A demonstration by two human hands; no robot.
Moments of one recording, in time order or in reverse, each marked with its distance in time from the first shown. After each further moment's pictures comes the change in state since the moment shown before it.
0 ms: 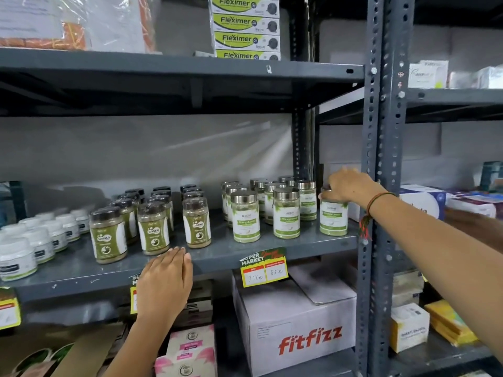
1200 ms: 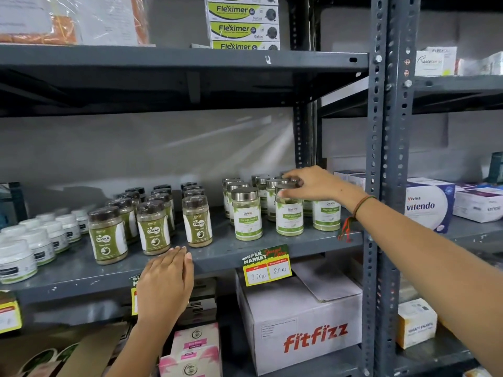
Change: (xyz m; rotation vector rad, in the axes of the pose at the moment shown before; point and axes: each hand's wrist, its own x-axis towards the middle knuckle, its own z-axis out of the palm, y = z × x) left_hand -0.002 0.001 0.000 0.000 0.041 0.009; right_hand 0.006 -0.047 0.005 0.443 0.104 -0.413
